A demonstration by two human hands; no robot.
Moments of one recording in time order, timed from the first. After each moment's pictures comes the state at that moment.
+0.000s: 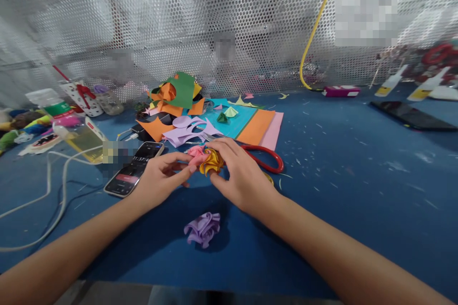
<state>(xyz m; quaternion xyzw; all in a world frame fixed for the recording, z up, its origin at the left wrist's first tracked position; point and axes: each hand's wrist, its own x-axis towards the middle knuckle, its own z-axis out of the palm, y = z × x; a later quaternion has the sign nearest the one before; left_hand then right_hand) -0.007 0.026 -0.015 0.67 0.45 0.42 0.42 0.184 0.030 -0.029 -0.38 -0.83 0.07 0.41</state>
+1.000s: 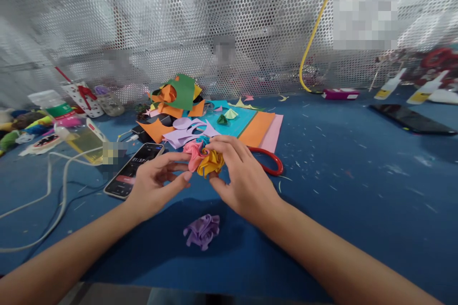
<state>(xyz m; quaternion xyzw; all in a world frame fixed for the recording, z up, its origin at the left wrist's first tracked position) -0.007 0.013 -0.010 0.71 0.38 0.46 0.36 0.185 0.018 -0.019 -0.37 -0.81 0.00 0.45</state>
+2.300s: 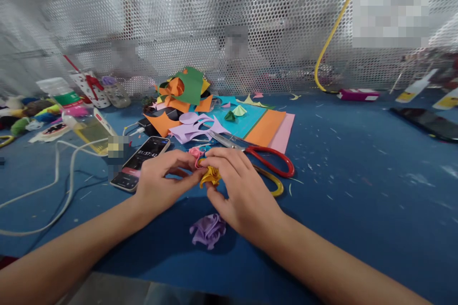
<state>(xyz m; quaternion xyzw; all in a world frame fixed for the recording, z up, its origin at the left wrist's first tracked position) -0.006 0.015 -0.018 0.78 0.38 0.48 0.13 0.171 0.006 -0.026 -0.34 -0.84 -0.03 0.43</state>
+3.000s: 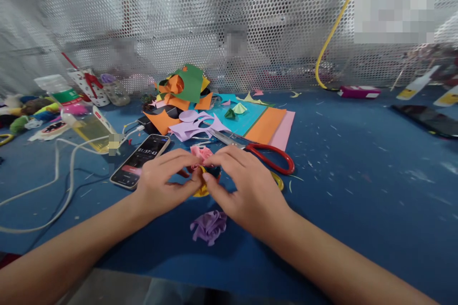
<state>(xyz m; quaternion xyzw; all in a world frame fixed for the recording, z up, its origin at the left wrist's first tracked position) -0.004 0.014 -0.012 0.83 0.30 0.46 -0.05 0.173 0.003 -0.013 -0.35 -0.83 0.04 0.44</state>
